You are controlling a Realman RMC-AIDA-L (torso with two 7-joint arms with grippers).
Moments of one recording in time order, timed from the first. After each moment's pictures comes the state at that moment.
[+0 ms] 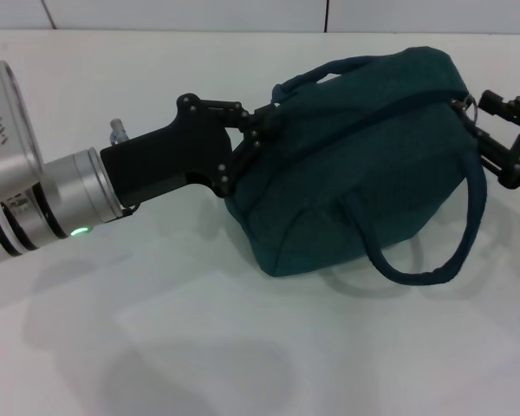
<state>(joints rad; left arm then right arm) -0.51 -2.08 1.11 0.40 1.28 1.49 -0.73 0.38 1.95 -1.41 -0.36 -0.76 -1.31 0.76</state>
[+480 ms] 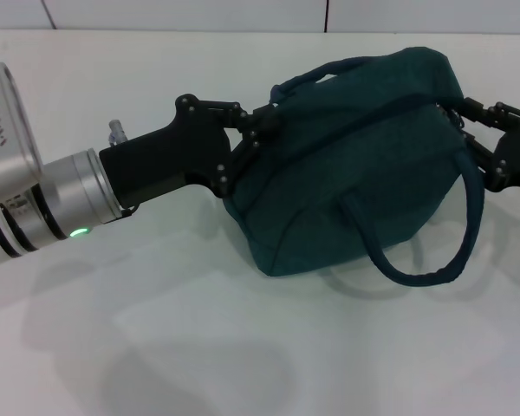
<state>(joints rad) -0.51 -2.08 1.11 0.40 1.28 1.48 -0.73 0.37 1.97 -1.40 -0.43 -0.82 -1.25 0.77</state>
